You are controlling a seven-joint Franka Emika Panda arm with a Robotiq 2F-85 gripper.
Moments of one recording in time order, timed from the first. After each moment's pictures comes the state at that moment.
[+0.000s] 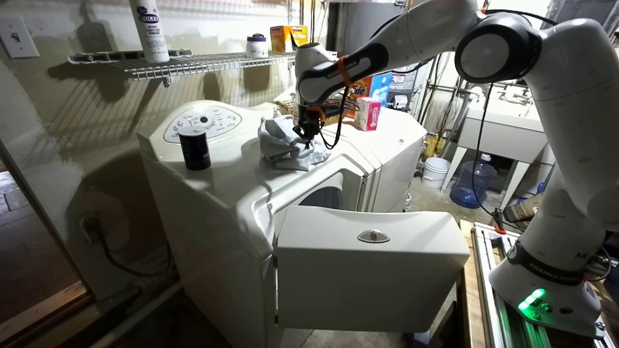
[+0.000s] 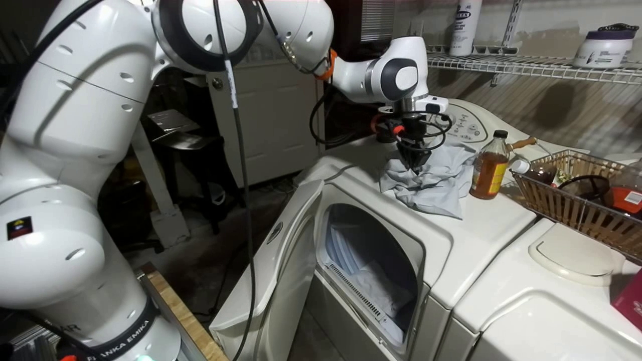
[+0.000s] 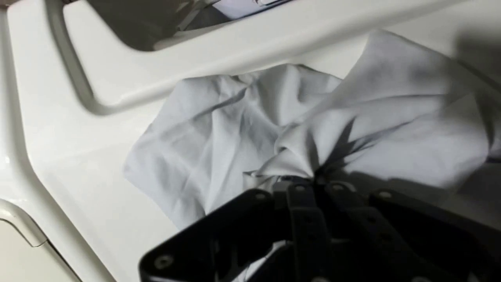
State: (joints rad) arm -0.09 0.63 -0.21 -1.43 -0.10 2.15 0.38
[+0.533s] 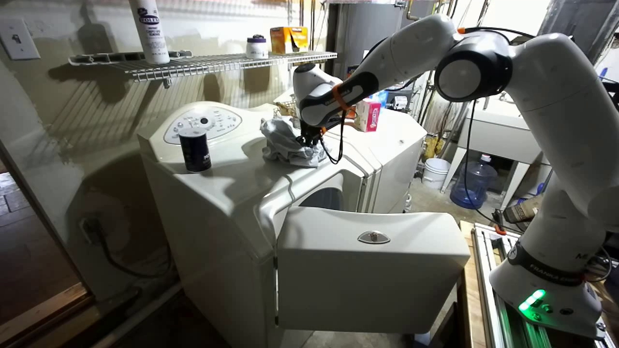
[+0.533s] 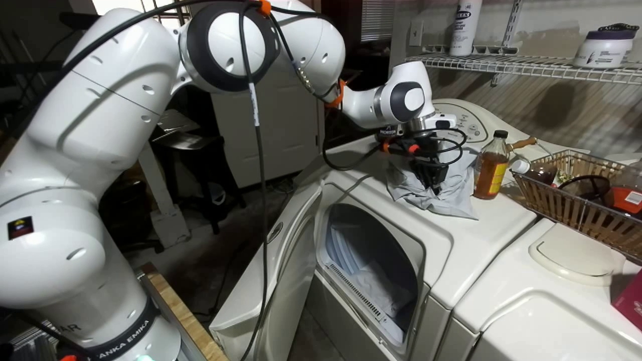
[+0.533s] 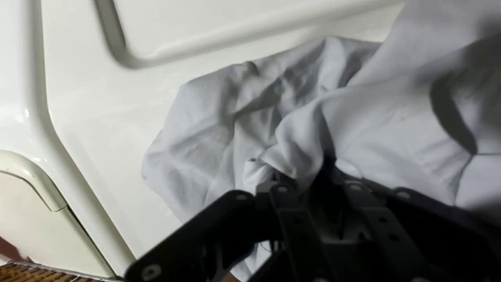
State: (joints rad) arm -0.08 0.76 -0.26 -1.38 -0.23 2.24 0.38
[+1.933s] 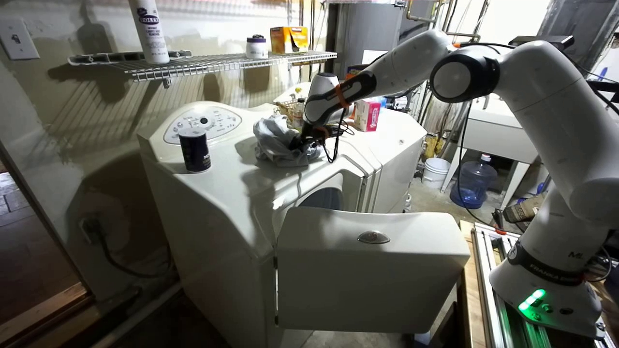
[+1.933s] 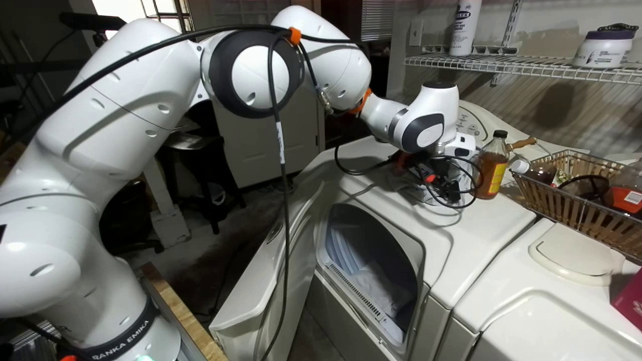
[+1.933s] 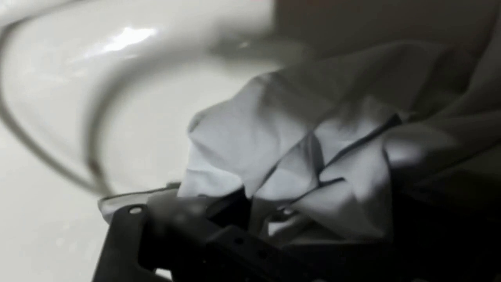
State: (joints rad) arm -0.30 0.83 -0.07 -1.36 0.08 2.44 0.10
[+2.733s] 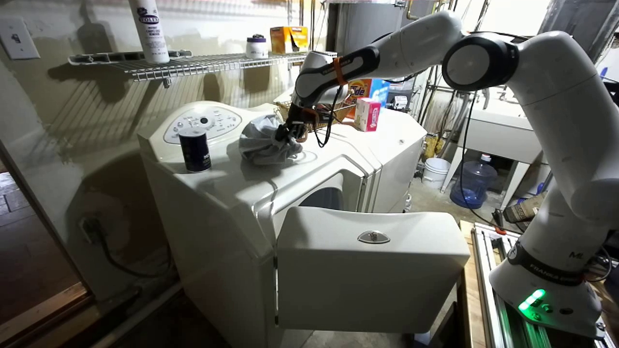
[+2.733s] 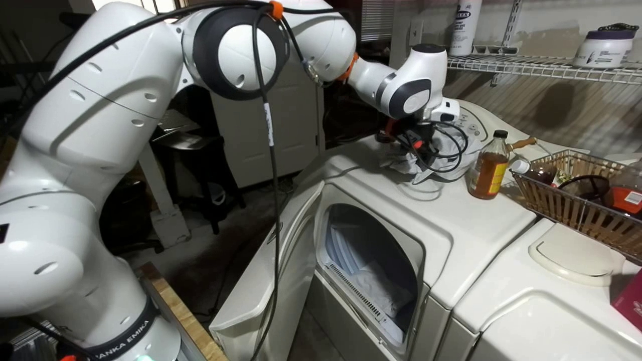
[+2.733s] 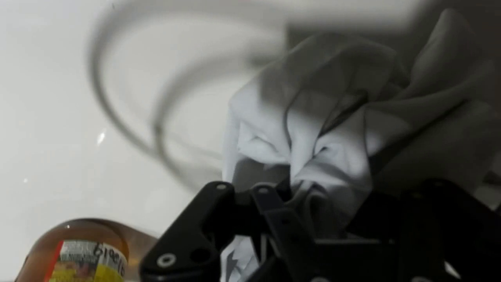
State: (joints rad) arm -0.27 0.73 0.01 -1.34 0.17 2.37 0.03
